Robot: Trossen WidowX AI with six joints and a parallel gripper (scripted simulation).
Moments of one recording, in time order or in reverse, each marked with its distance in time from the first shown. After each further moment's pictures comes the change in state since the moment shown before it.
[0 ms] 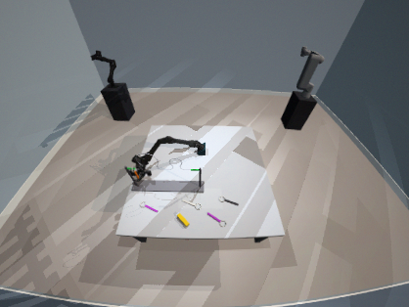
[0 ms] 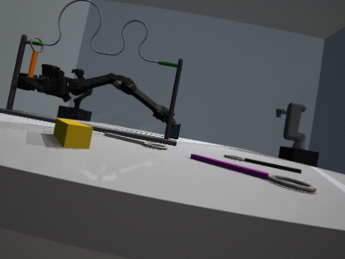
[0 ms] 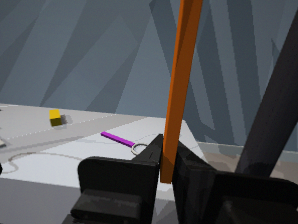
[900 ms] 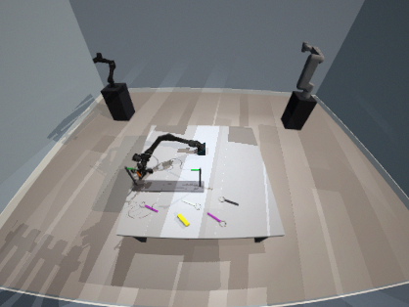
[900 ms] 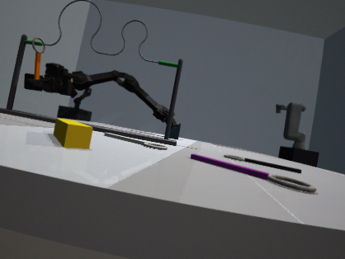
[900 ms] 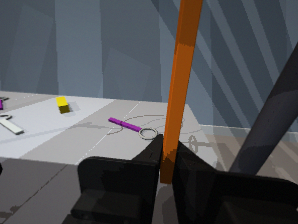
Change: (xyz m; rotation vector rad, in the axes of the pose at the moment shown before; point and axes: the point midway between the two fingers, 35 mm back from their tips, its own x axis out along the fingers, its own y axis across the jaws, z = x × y) arm -0.016 0.011 0.000 0.012 0.145 -0.003
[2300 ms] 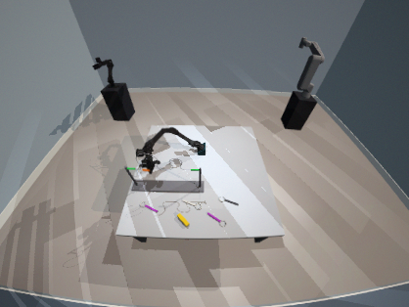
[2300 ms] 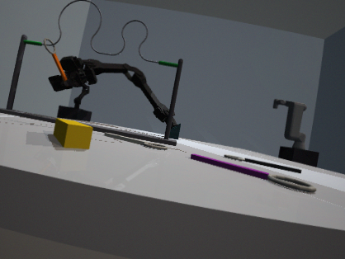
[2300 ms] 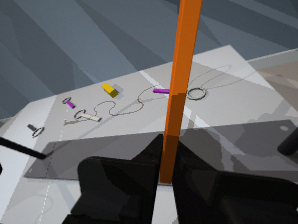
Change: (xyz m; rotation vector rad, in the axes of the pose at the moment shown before) arm -0.050 0.080 0.017 0.333 0.385 0.114
